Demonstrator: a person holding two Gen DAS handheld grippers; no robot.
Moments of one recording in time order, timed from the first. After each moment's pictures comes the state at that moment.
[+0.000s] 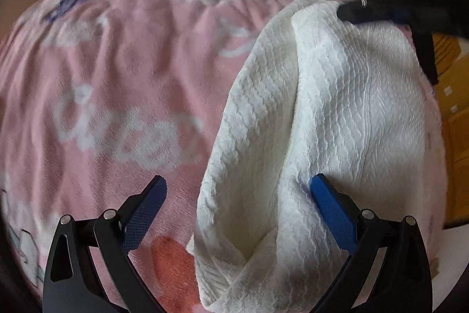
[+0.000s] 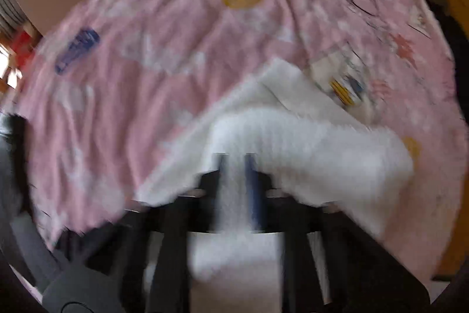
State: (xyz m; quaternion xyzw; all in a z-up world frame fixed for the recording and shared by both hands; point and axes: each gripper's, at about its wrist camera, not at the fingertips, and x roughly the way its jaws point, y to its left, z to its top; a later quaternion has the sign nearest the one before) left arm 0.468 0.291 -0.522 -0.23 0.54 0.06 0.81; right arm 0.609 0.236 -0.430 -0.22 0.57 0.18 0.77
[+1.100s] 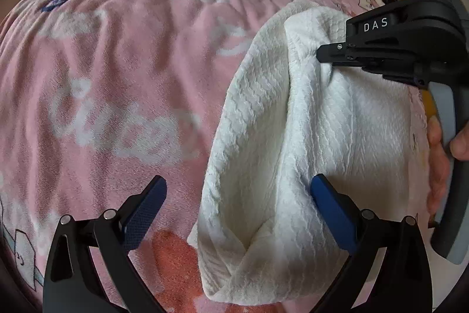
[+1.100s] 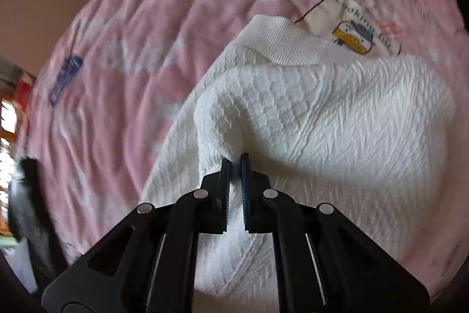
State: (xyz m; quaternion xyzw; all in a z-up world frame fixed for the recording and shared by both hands) left arm 0.458 0.302 -0.512 -0.25 0.54 0.03 0.81; right arm 0.628 0.204 -0.469 -0.06 0.61 0.19 0.77
